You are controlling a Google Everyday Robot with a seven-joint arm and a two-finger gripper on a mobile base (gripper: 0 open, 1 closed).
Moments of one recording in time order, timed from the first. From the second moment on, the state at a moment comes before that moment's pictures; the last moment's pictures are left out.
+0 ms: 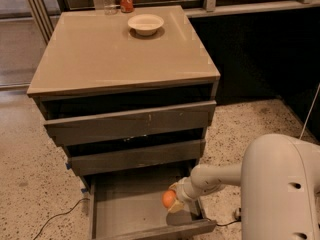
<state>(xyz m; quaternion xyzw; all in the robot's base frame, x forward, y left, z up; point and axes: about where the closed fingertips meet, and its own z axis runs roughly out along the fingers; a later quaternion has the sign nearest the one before) 0.519 -0.054 0.295 -0.64 0.72 0.16 0.20</state>
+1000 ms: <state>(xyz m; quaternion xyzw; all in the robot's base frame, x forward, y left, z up) 0.538 -0.044 0.385 -0.65 0.71 0.14 0.23</state>
